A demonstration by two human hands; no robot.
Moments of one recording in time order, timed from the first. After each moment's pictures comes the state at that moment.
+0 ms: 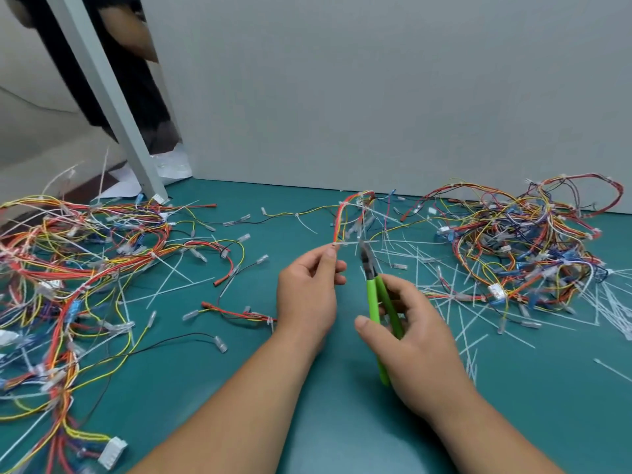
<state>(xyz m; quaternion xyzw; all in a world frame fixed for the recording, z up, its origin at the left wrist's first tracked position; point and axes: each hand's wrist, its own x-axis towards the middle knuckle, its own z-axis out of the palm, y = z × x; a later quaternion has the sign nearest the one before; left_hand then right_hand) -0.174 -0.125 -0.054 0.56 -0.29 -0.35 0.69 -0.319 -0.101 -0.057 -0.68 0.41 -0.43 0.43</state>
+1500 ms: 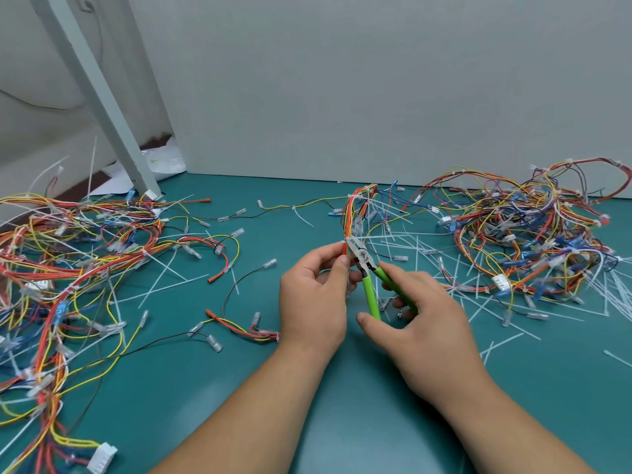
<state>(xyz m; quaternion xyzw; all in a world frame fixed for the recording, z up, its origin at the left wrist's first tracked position) -0.192 -0.117 -0.060 0.50 -0.32 -0.35 0.73 -0.334 -0.126 -0.075 -0.75 0.44 -0.41 0.27</state>
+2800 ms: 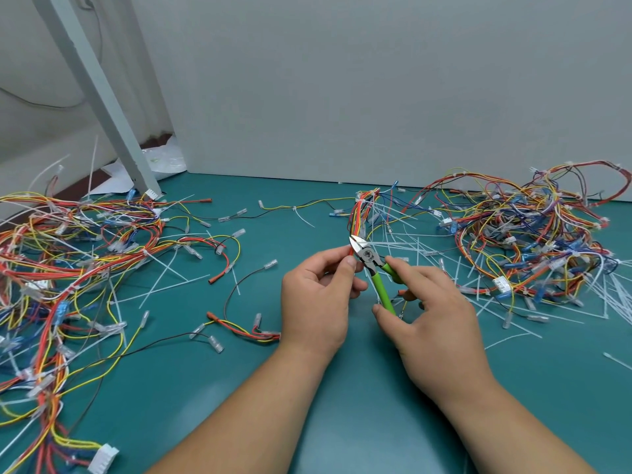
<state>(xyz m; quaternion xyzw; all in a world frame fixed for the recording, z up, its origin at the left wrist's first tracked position) -0.189 -0.115 -0.062 0.50 -0.34 -0.34 0.72 -0.335 -0.128 -0.072 -0.76 0.45 -0.44 0.20</state>
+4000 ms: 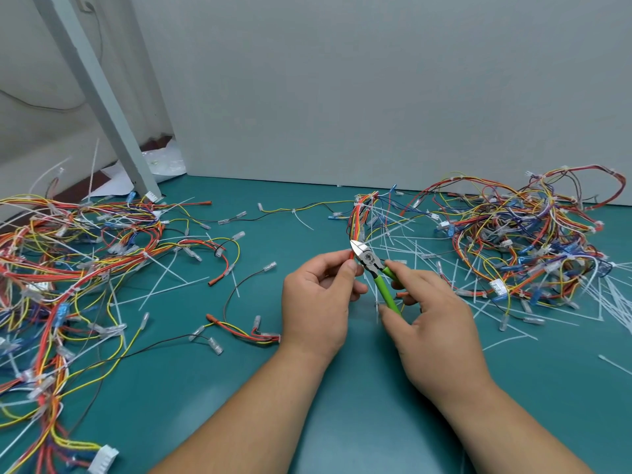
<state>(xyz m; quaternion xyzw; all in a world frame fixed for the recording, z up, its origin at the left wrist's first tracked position) -0.190 -0.114 -0.063 0.50 -0.35 -0.35 0.71 -0.335 -0.128 -0.068 -0.77 0.44 -0.42 0.20</state>
